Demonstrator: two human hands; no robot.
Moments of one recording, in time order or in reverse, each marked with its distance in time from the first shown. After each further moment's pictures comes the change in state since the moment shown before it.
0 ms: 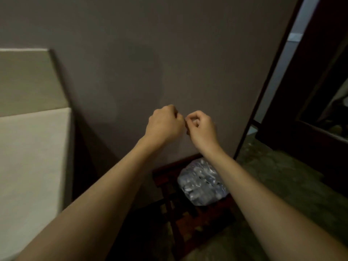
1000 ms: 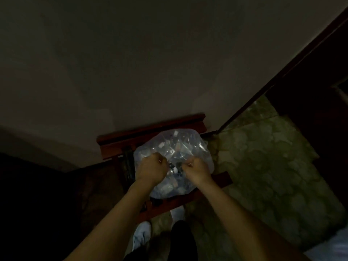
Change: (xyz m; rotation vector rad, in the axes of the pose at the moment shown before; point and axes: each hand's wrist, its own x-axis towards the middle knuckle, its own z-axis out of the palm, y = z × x) left_hand 0.136 -0.097 0.424 -0.108 -0.508 -0.687; right_hand 0.149 0.441 0.003 -0.361 -0.691 0.698
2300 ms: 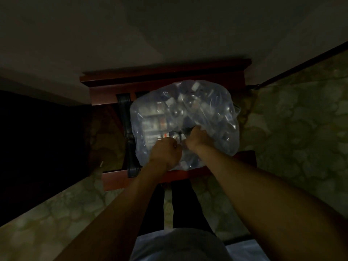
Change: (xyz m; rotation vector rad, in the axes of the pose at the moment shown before) left_hand 0.103 -0.041 0.134 0.038 -0.184 -0.240; right_hand 0.171 0.085 0.082 -0.555 -0.333 0.181
